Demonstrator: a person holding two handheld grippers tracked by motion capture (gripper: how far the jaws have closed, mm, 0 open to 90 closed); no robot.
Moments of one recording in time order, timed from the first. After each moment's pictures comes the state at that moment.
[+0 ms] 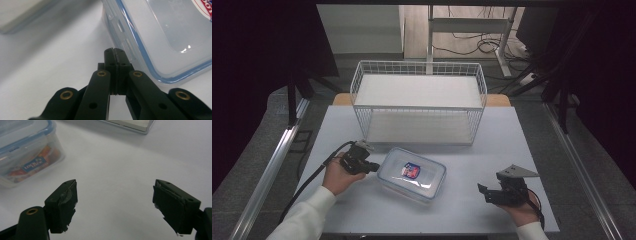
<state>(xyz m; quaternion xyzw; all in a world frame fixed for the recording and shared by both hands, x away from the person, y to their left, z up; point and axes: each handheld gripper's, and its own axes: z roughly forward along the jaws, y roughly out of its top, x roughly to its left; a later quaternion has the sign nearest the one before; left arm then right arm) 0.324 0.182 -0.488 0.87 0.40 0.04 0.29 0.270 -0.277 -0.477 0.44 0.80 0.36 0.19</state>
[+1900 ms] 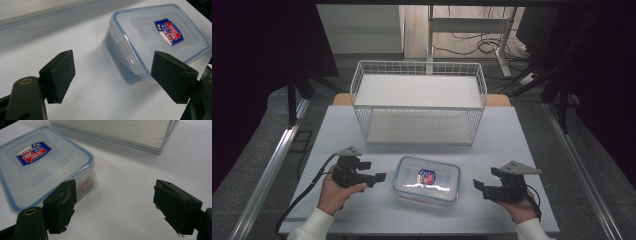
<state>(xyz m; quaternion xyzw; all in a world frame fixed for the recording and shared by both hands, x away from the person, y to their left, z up) 0.278 0.193 -0.473 0.78 0.46 0.03 0.43 0.274 -0.272 -0.466 0.41 0.79 0.42 0.16</state>
